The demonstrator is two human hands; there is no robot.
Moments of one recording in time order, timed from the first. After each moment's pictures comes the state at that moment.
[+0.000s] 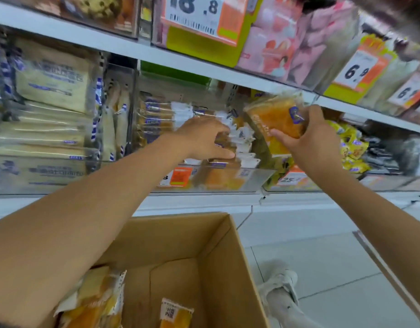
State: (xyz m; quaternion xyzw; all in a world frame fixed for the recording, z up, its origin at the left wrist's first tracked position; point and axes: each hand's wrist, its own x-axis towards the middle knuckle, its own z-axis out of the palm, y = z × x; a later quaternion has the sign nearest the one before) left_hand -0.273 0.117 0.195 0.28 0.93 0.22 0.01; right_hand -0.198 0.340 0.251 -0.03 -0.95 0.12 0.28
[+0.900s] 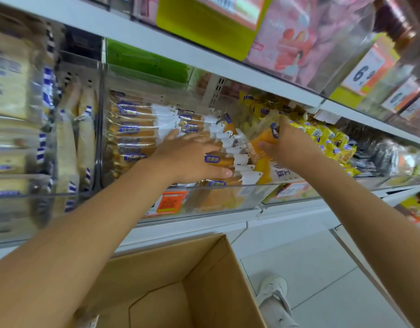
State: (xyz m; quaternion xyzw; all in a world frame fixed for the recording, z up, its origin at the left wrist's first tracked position) left_hand -0.292 0.112 0.163 0.31 0.93 0.18 0.04; right_hand -0.266 0.322 0.231 -0.14 -0.99 -0.04 0.09
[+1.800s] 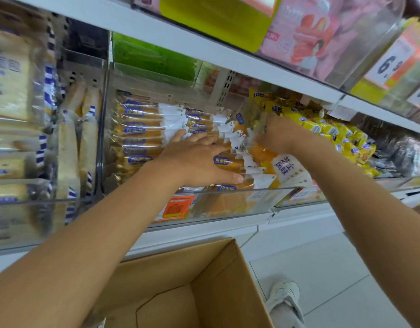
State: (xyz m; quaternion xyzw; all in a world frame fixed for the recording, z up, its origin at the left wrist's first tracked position) left_hand -0.298 0.114 0.159 0.29 0.94 0.15 0.07; right_hand -0.322 0.314 0.224 -0.08 -1.00 -0.04 0.00
